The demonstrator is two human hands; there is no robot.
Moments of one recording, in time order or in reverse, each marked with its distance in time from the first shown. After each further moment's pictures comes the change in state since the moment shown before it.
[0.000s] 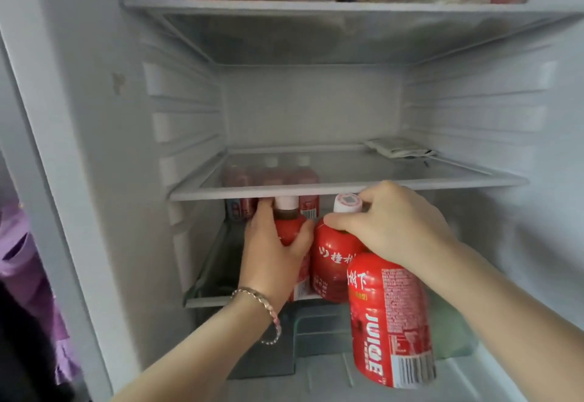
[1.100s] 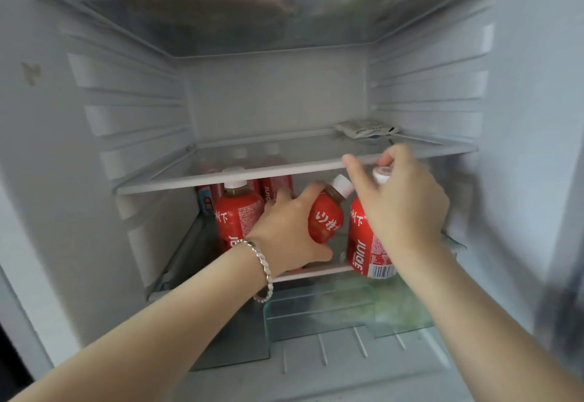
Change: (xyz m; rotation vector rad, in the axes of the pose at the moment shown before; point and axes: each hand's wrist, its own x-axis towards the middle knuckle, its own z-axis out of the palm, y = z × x) left_hand 0.011 0.029 0.044 0.701 -0.548 0.193; right_hand 0.006 0.067 0.022 0.099 0.751 0.025
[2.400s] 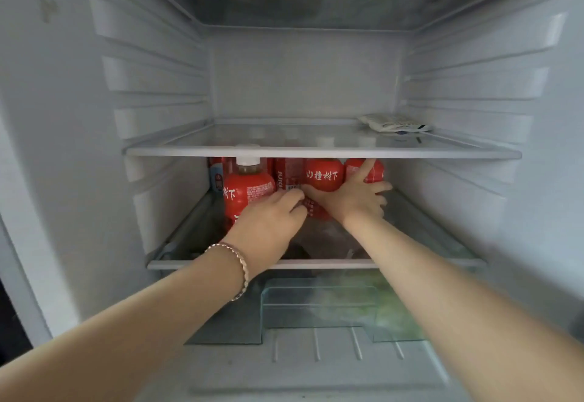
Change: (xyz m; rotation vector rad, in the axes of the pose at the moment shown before) left_hand -0.011 -0.044 0.020 0.526 0.280 0.308; right_hand 0.005 0.005 0.116 -0.134 -0.700 0.435
